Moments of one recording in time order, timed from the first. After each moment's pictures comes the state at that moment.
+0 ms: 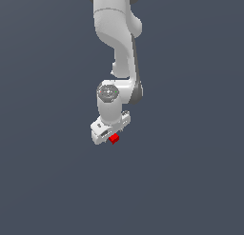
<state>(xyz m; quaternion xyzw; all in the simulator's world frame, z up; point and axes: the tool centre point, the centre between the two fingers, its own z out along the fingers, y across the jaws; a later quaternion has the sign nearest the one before) 0.000 -0.044 0.049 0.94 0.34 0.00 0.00</state>
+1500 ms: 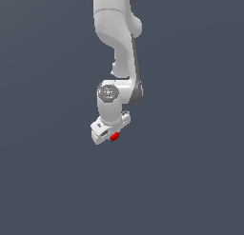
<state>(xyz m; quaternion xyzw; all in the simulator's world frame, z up) -0.001 -0.045 0.048 0.94 0.33 0.00 0.00</state>
